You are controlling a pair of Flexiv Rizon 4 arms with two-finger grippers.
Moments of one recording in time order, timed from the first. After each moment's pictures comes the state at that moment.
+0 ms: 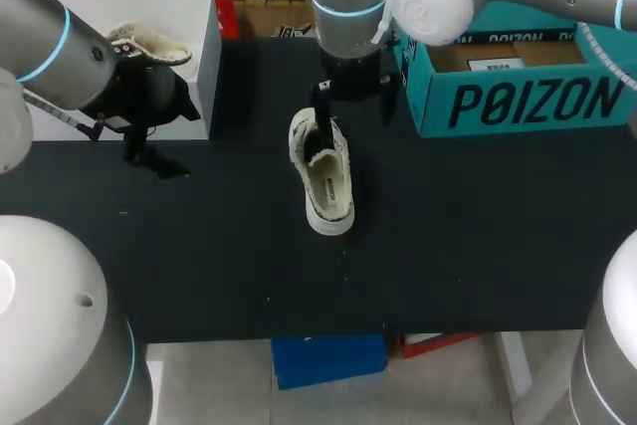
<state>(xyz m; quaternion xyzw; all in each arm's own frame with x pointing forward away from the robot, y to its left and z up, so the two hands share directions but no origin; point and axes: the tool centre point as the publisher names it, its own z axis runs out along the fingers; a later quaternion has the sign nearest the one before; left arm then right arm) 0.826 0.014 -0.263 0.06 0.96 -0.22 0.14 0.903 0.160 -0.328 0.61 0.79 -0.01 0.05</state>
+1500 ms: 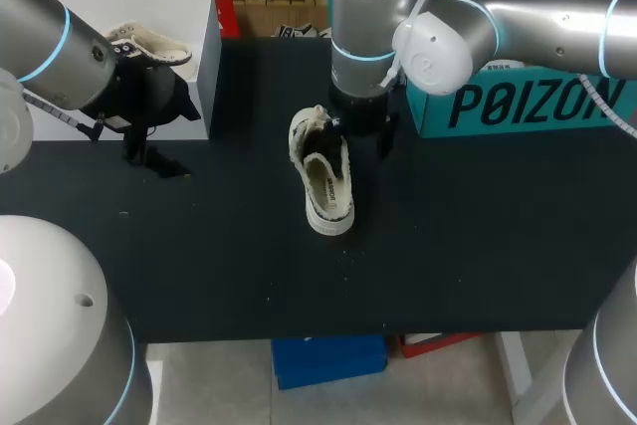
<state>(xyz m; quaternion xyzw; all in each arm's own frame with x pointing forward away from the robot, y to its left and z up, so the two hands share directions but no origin) 0.826 0.014 -0.263 0.06 0.96 -0.22 0.14 0.910 0.153 -0.420 0.59 0.81 0.00 0.00</state>
